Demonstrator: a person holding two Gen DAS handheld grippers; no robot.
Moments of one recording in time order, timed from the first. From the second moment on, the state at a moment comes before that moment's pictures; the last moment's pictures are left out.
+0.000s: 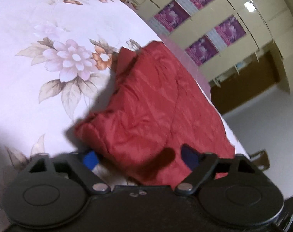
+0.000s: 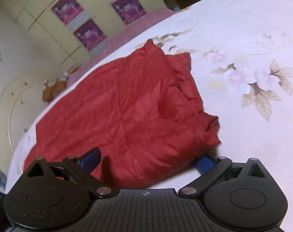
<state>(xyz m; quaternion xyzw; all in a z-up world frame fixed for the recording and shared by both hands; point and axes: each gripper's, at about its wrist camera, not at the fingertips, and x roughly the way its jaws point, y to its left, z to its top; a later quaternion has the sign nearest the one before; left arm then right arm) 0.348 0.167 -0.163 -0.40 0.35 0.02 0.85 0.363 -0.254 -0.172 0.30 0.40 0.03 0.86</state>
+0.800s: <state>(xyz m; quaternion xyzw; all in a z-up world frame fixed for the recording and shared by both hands) 0.195 0.176 -0.133 -0.39 0.39 0.00 0.83 0.220 -0.274 -0.137 0.26 0.42 0.09 0.86</state>
